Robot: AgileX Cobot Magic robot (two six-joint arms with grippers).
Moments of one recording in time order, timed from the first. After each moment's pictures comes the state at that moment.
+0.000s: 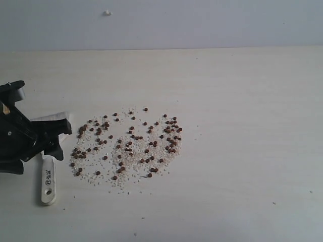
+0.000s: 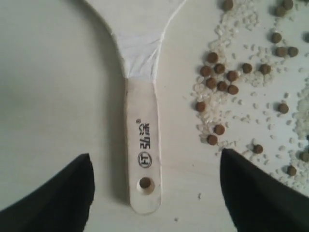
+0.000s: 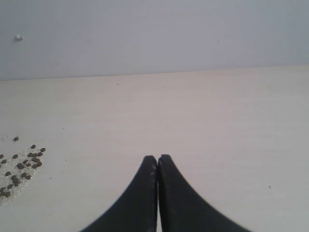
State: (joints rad) left arm -0.40 1.55 -0.74 -0.03 0.63 -0.64; right arm 0.08 0.01 0.00 0.05 0.32 0.00
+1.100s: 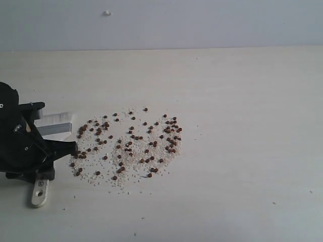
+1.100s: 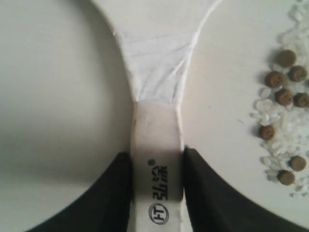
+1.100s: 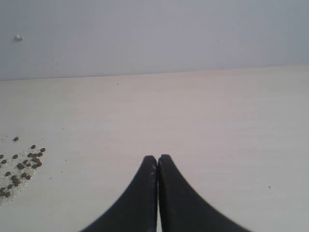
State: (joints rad) left arm -0.39 1.79 -0.75 0.06 0.57 -0.59; right arm 0.08 0.01 0.00 0.05 0.32 0.00
